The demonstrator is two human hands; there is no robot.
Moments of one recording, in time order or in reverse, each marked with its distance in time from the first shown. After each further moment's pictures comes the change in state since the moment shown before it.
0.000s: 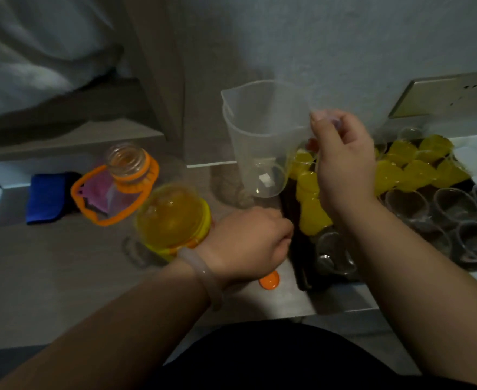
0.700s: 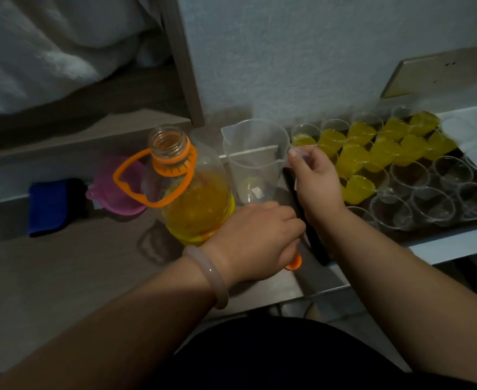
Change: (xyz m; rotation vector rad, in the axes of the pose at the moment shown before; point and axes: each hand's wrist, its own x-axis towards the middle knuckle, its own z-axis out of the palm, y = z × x) left_hand -0.046 -0.025 0.006 0.109 0.111 0.266; right_hand -0.059 0.057 0.028 -0.267 0.007 0.169
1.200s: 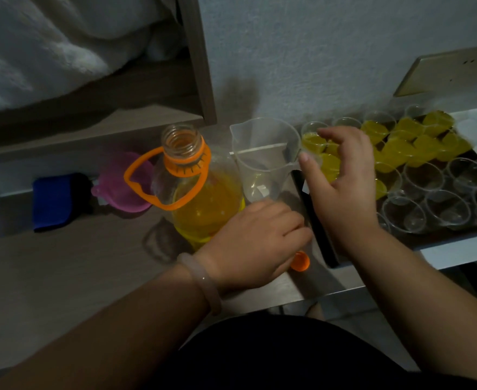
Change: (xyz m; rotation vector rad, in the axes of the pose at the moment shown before) left_hand -0.017 -0.011 -0.004 0.089 0.104 0.164; right_hand -0.021 -0.028 -0.018 -0.469 0.100 -0.587
